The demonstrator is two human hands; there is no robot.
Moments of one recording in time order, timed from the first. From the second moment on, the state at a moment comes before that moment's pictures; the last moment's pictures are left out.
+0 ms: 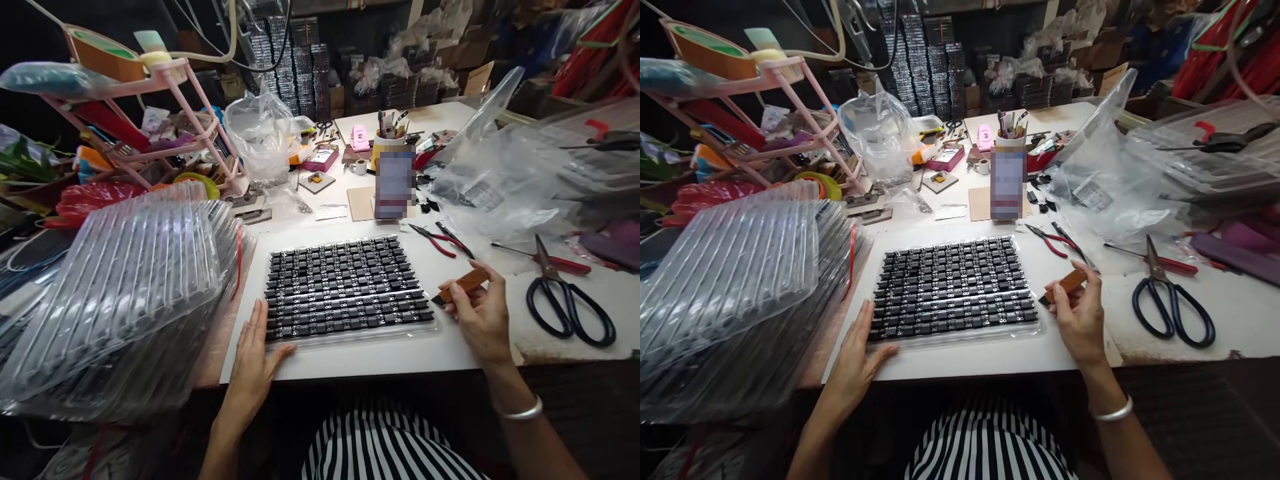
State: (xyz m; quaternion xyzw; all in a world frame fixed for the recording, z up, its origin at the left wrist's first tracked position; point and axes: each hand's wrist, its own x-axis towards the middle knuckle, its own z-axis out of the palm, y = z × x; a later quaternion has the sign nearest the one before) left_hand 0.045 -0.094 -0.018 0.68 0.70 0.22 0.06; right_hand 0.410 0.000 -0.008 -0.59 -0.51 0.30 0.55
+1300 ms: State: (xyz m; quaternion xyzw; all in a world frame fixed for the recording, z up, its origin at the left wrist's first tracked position) left_hand 0.048 -0.078 -0.014 0.64 0.75 0.17 0.06; right_hand 0.413 -0.009 -0.006 -0.54 -0.56 0.23 0.59
